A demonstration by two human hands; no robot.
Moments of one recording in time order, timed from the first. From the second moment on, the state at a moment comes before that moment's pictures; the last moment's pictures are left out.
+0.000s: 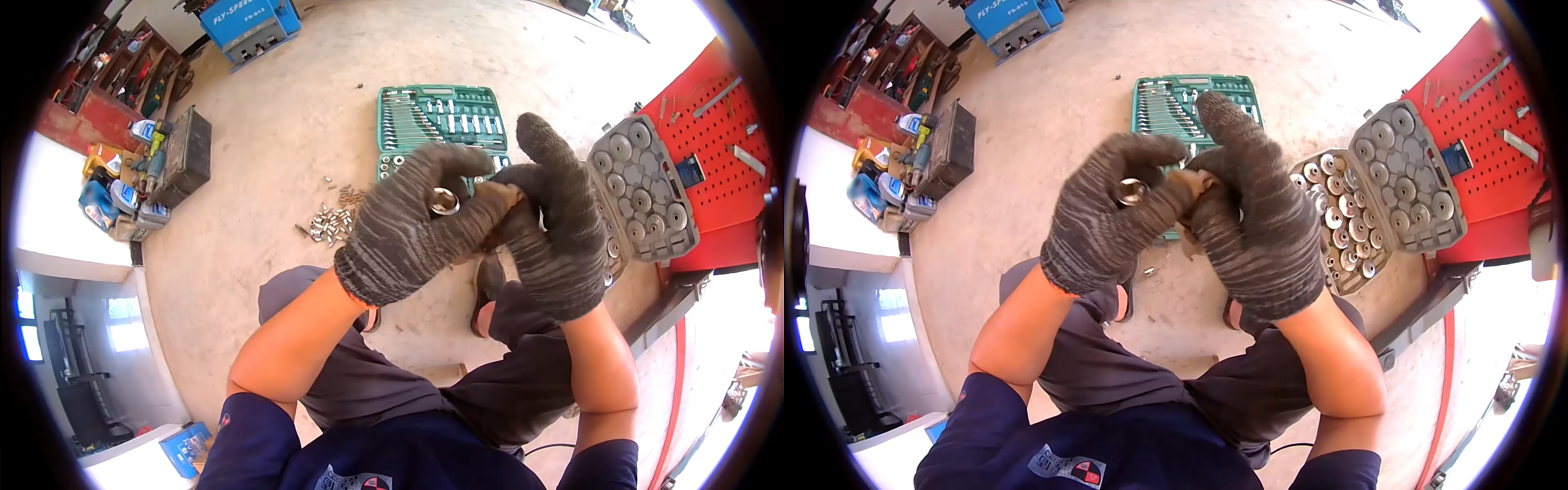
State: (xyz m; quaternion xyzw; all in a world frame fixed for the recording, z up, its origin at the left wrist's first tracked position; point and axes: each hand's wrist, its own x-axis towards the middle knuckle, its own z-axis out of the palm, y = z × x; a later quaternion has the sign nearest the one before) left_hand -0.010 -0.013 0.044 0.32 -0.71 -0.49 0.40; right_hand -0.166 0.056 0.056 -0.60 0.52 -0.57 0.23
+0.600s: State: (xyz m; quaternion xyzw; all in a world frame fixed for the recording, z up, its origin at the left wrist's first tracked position) left_hand 0.013 -0.018 0.047 0.24 -0.77 -0.44 0.40; right_hand -0.178 0.051 0.057 -0.46 0.51 -0.48 0.55
